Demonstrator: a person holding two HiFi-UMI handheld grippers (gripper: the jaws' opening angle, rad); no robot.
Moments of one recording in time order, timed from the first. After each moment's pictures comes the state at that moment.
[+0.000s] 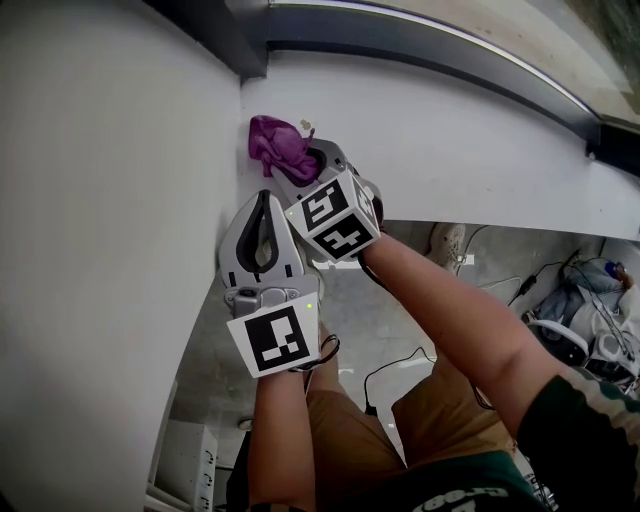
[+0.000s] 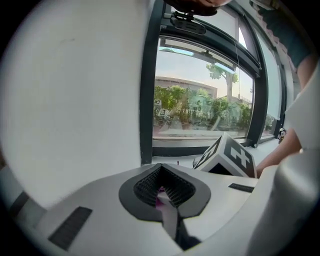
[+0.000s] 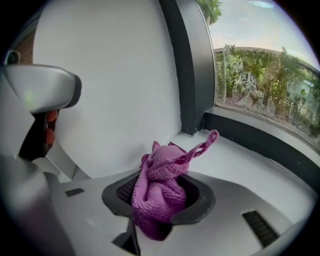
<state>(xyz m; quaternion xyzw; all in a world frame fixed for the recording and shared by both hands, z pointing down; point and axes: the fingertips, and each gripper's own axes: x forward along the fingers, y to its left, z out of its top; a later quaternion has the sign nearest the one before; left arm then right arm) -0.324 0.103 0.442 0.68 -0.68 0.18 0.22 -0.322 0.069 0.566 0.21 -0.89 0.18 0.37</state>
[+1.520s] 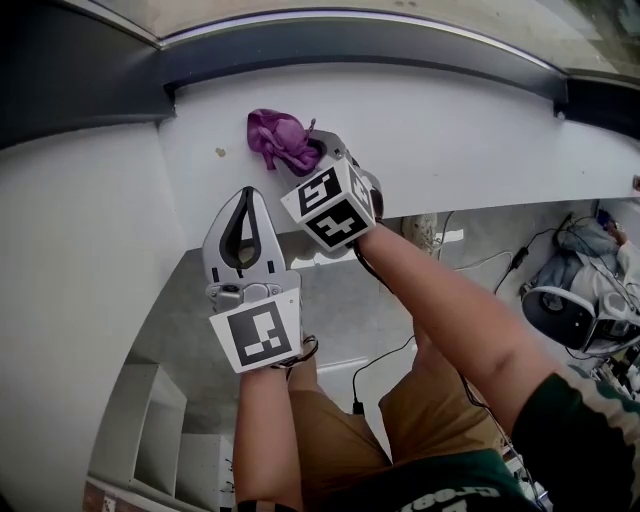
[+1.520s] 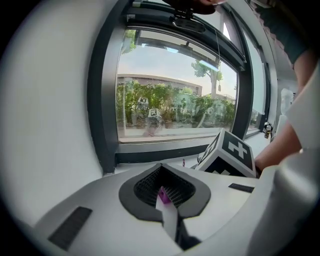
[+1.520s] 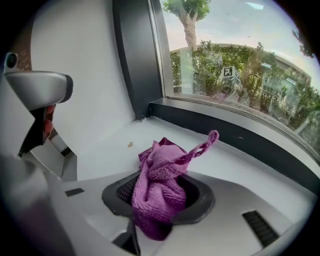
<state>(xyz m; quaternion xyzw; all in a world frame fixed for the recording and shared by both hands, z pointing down) -0.224 0.060 0.446 0.73 -0.62 0.20 0.21 -0.188 0.019 0.576 0.28 -0.85 0.20 0.40</state>
